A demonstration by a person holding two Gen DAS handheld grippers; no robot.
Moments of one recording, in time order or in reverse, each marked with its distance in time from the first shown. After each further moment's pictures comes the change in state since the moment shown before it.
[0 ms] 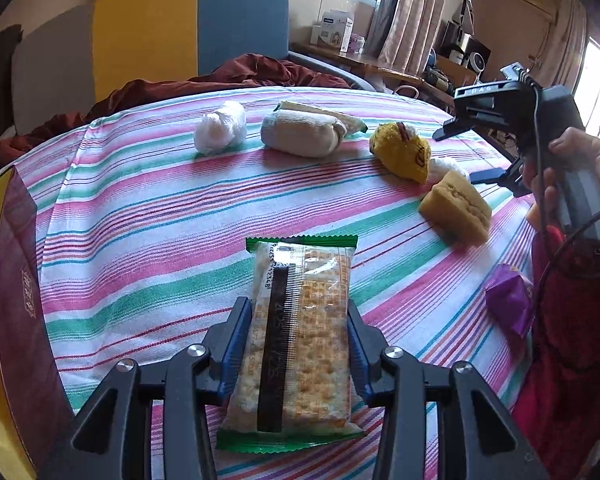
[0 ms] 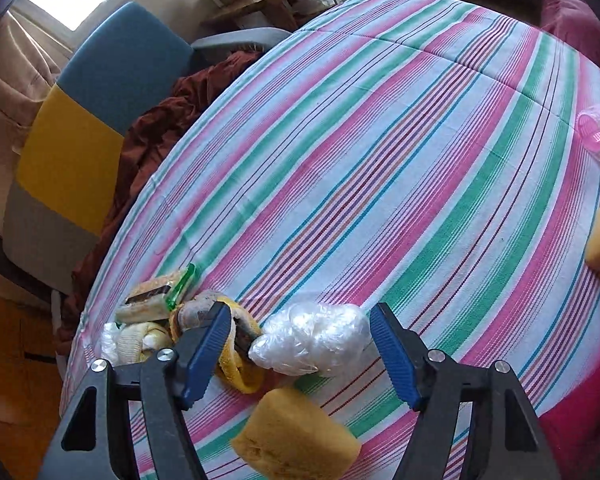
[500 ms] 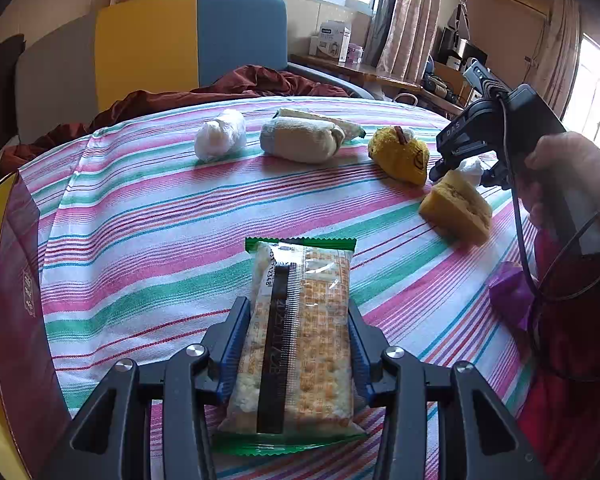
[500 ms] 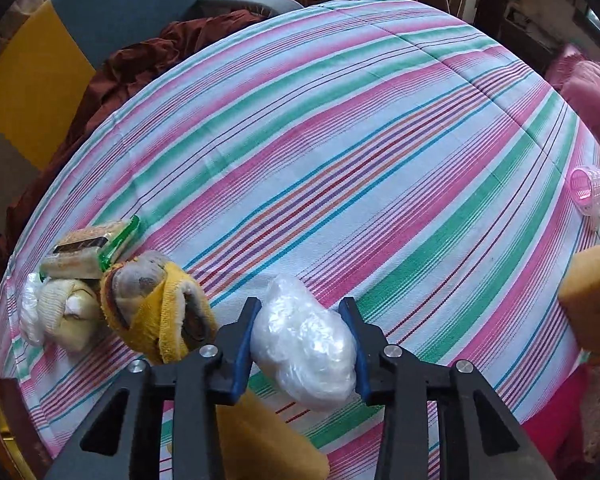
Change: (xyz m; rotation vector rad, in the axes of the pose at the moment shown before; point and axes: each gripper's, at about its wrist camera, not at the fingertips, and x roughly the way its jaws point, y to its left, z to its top) left arm 0.000 -0.004 -0.008 0.024 -0.050 0.016; right arm 0.028 0.019 -0.010 -0.213 0.038 -0.258
